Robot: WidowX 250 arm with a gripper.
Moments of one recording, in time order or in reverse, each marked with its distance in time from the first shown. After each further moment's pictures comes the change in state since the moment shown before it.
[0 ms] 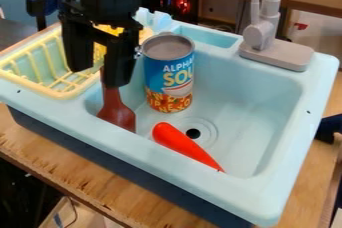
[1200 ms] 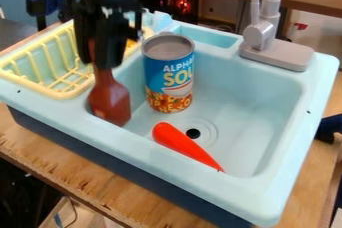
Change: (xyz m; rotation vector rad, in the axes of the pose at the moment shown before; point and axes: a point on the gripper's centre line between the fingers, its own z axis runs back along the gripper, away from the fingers) arm 0.003 -0.001 0.018 0.011 -0.016 -0.007
